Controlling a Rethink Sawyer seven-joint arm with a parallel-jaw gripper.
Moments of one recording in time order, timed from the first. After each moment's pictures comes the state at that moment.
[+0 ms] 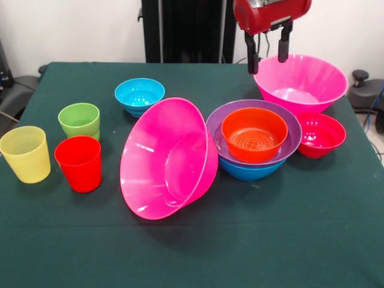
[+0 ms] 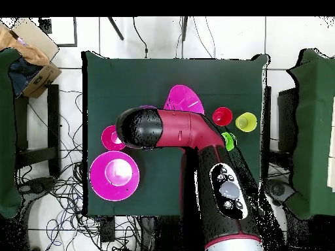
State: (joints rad) arm -0.32 -0.83 0.27 1.72 -0.06 0.71 1.22
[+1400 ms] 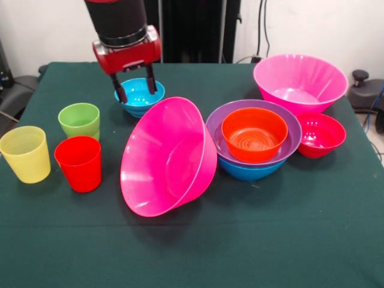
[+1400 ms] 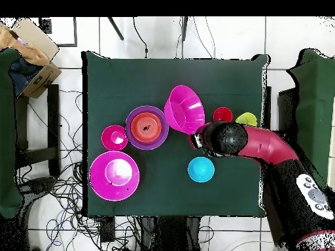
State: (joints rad) arm -0.75 -0.66 0.42 1.71 -0.34 0.71 1.22
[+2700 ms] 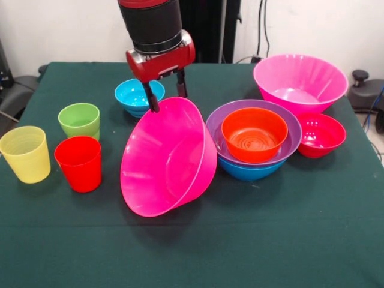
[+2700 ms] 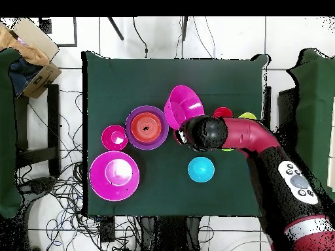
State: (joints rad) arm -0.73 -0.65 0.52 1.71 -0.41 0.71 1.22
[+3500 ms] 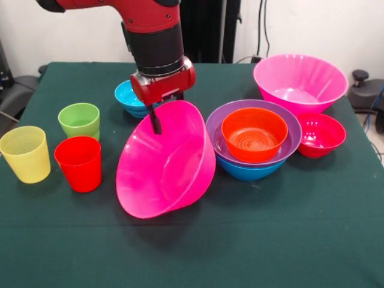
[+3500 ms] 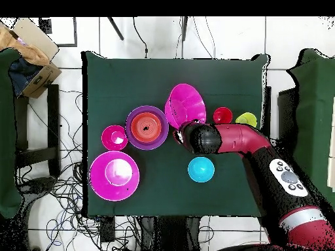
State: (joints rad) arm -0.74 -0.57 0.52 1.71 -0.52 0.54 1.22
